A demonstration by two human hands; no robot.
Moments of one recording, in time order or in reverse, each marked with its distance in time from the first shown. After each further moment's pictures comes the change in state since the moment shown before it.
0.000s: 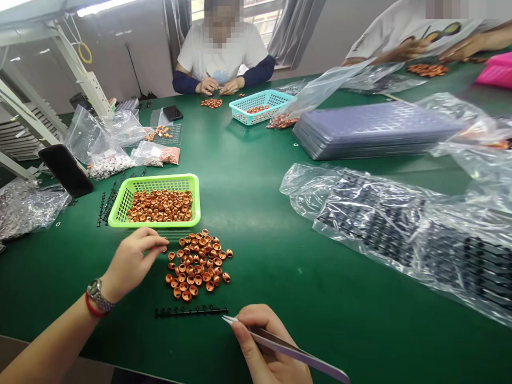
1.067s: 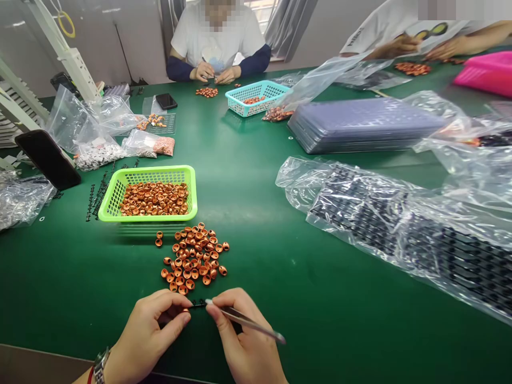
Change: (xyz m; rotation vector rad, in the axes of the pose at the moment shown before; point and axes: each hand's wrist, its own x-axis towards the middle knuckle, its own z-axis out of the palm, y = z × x) left_hand -0.082 0.071 0.035 -0.658 -0.305 -0.461; right_hand 0.015 -0.012 0.026 -0.151 0.020 -0.133
